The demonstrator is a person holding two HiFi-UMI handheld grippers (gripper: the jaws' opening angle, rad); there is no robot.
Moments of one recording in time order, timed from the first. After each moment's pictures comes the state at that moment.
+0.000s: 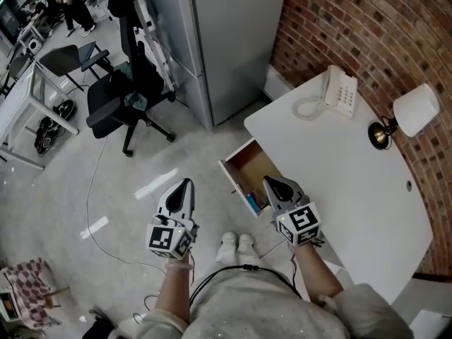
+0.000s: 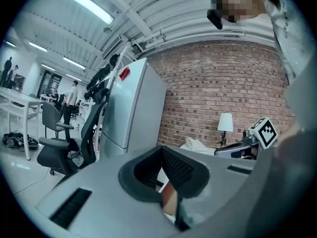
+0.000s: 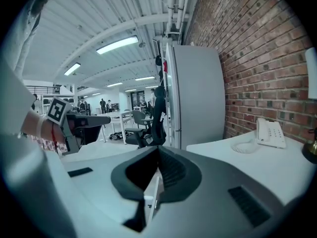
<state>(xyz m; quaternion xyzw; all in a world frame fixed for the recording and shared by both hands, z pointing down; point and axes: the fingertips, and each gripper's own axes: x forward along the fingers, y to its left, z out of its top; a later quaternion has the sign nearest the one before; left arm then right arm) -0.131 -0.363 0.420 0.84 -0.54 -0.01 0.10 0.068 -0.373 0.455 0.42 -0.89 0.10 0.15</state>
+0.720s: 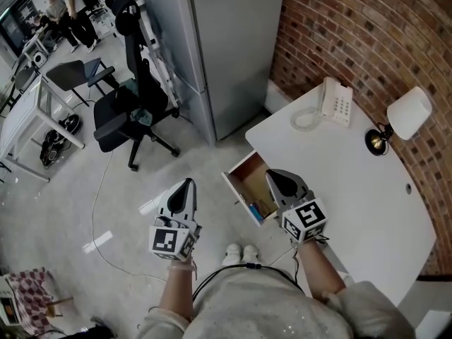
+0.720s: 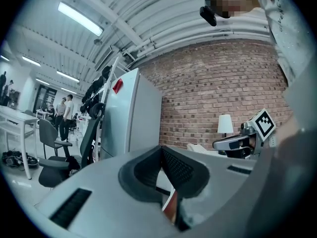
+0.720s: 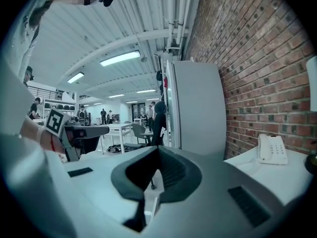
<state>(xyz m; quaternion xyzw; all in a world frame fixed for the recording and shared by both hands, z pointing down) -0.128 -0.372 0.369 0.84 -0.54 -0.01 0.04 0.066 -0.394 0.388 0.43 -0.90 0.07 0.08</state>
